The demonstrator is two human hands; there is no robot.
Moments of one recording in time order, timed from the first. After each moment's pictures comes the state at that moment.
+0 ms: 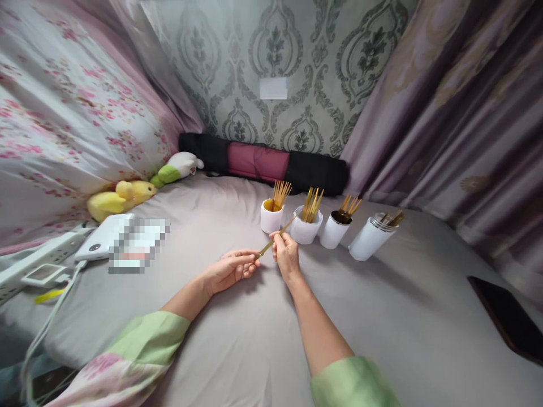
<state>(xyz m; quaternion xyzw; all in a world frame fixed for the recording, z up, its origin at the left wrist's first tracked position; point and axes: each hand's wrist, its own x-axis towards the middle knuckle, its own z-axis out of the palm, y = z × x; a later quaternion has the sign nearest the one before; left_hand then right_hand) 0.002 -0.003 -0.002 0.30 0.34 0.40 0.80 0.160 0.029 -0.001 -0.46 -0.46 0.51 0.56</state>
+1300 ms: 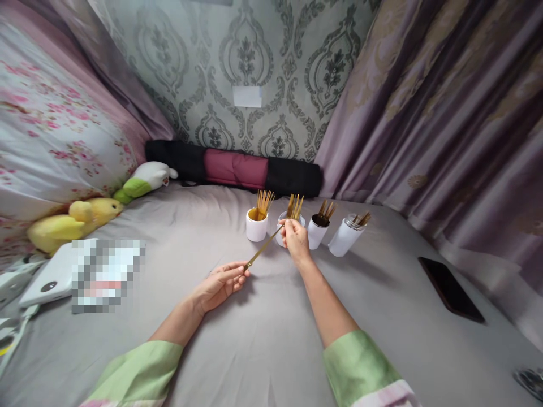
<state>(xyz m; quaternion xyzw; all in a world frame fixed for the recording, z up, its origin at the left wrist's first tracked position) 0.000 -0.004 0.005 0.26 0.35 0.38 0.81 0.202 0.055 0.053 -0.50 -0.45 0.42 0.60</state>
